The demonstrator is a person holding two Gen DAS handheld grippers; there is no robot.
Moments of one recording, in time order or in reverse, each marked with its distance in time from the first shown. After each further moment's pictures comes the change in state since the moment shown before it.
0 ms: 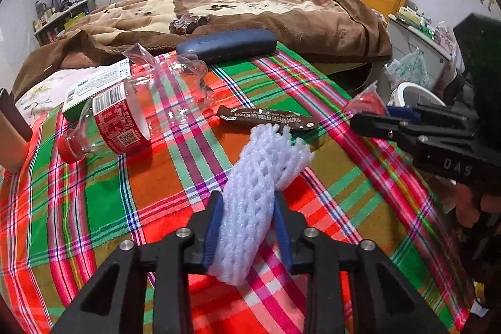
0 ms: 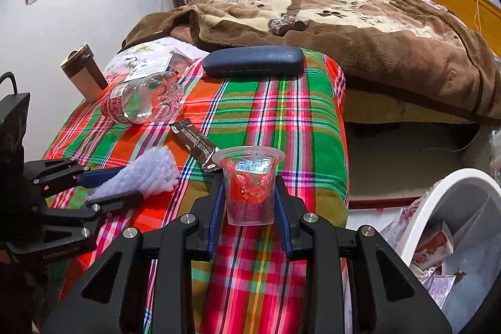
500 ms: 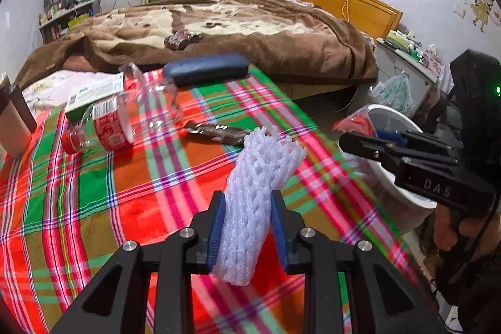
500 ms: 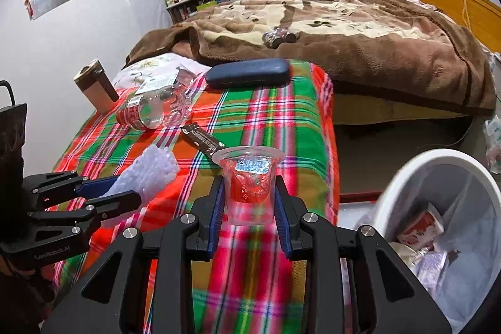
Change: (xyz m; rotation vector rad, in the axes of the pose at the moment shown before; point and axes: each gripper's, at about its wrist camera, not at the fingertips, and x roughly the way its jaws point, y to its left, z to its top) left arm -0.048 -0.042 -0.008 -0.055 -0.085 -0.047; right arm -0.049 -0.011 -0.019 0.047 -0.069 -0.010
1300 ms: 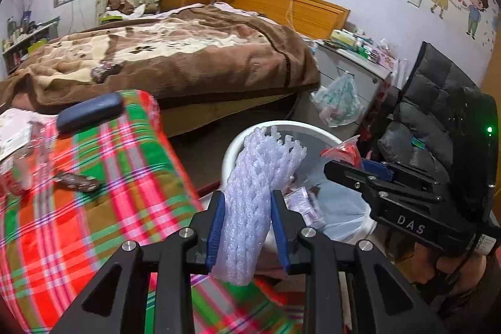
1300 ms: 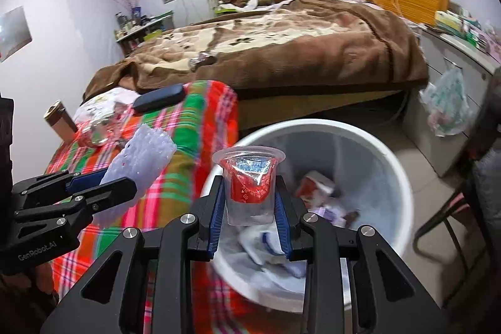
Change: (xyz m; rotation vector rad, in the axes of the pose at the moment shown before) left arm 0.018 -0.180 0.030 0.096 -0.048 -0.172; right arm -0.078 -0.106 -0.034 0.152 -0.080 -0.183
